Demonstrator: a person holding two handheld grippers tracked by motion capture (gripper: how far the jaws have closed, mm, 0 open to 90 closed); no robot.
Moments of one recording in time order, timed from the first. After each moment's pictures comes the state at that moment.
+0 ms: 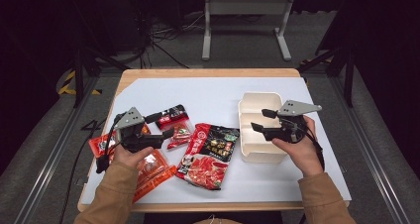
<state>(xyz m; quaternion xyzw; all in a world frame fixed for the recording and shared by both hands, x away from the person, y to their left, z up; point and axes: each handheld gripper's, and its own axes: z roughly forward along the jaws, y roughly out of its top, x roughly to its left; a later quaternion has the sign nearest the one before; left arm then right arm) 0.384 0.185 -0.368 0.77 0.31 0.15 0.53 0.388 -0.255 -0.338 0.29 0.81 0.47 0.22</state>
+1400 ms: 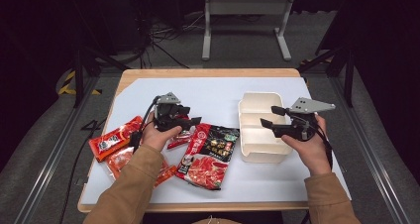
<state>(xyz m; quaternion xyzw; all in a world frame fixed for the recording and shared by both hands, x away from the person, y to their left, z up) 0.459 0.111 -0.385 0.82 0.32 0.06 0.47 0.388 -0.278 -0.332 0.31 0.79 0.48 0.23</state>
